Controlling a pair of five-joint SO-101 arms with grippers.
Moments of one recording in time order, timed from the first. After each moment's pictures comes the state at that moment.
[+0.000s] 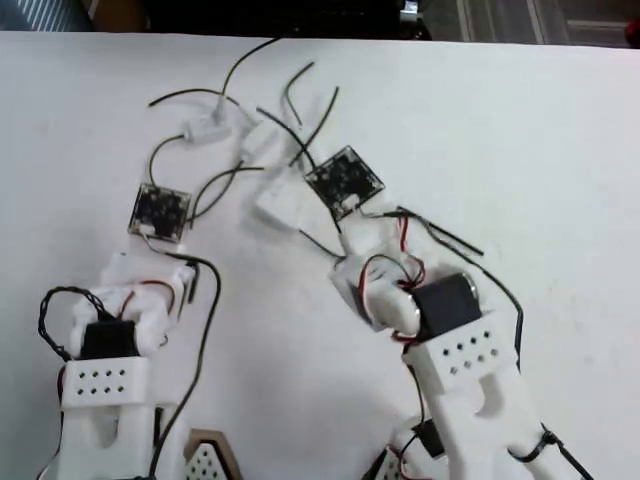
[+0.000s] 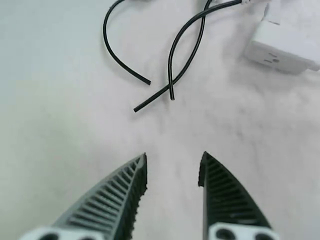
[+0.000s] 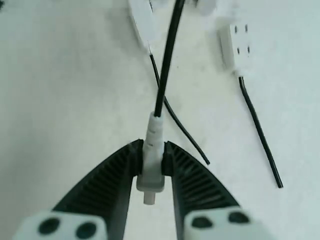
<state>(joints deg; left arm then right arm) -10.1 -61.4 73.0 46.7 -17.6 -27.6 -46.4 36.3 71.6 15.3</state>
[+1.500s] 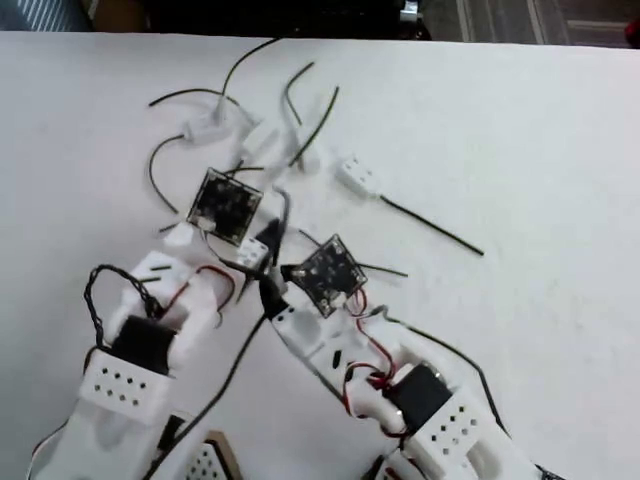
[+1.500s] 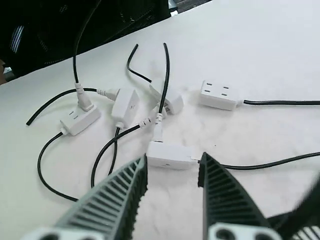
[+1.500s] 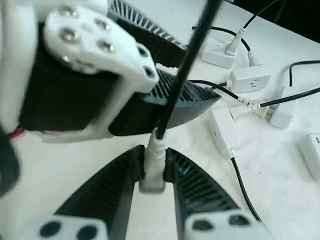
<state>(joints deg) 15.3 -61.4 62.1 41.6 -10.7 -45.9 -72.7 73.5 34.0 2.6</state>
